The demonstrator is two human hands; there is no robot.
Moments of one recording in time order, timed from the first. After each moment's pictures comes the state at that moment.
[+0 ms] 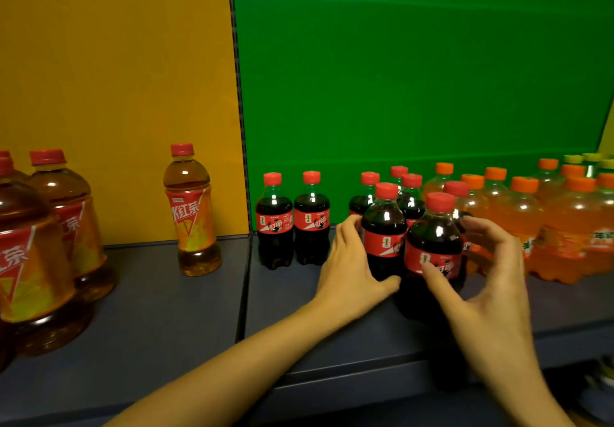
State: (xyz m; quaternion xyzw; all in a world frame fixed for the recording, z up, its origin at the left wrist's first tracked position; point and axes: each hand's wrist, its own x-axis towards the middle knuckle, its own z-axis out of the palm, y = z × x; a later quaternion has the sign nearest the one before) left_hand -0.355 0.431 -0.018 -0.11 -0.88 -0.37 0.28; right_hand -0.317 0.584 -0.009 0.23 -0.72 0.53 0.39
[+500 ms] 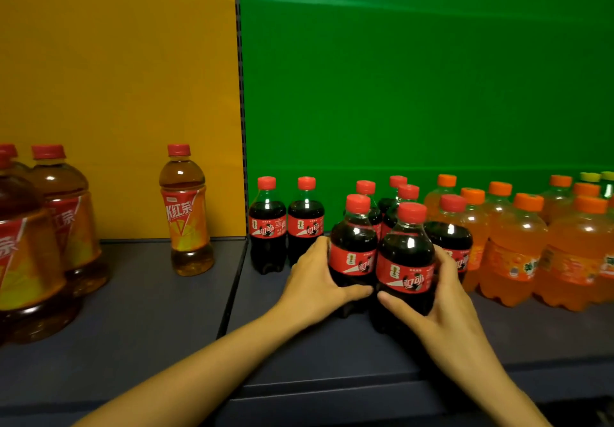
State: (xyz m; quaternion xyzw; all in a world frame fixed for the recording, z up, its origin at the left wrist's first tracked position) left_hand -0.351 0.409 -0.017 -0.05 -0.87 -0.43 0.25; right_hand -0.354 0.589 -0.023 0.28 -0.80 0.50 0.19
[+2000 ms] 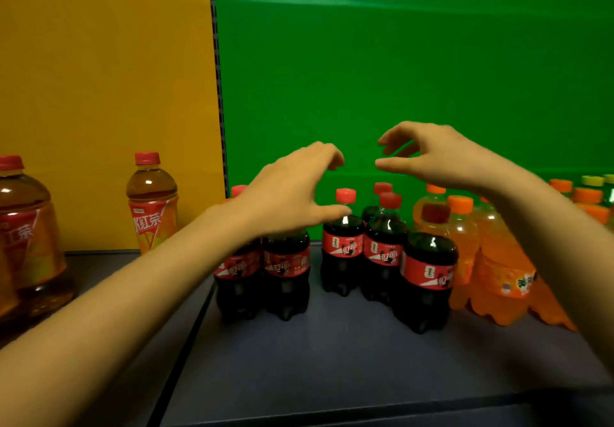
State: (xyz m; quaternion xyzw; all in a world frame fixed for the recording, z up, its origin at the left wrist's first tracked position) left_hand -0.363 0.408 0.112 -0.14 -0.93 -0.03 0.32; right_hand -0.447 0.593 0.148 0.37 -0.88 0.25 0.20
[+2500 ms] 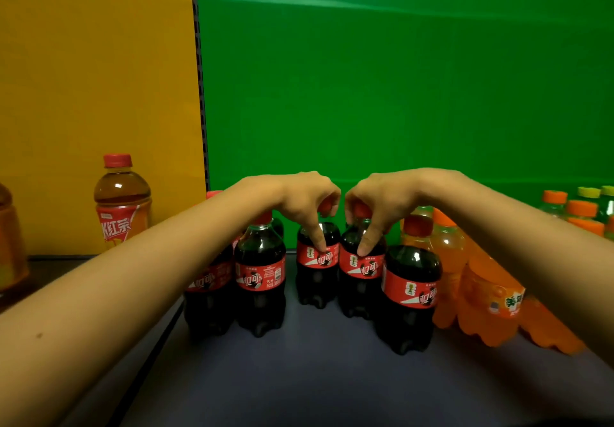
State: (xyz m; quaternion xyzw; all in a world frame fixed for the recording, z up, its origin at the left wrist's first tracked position) left_hand -0.448 0.421 0.126 -0.13 -0.99 0.02 0.03; right_hand -0.487 0.564 0.138 0.42 -0.90 -0.08 -0.04
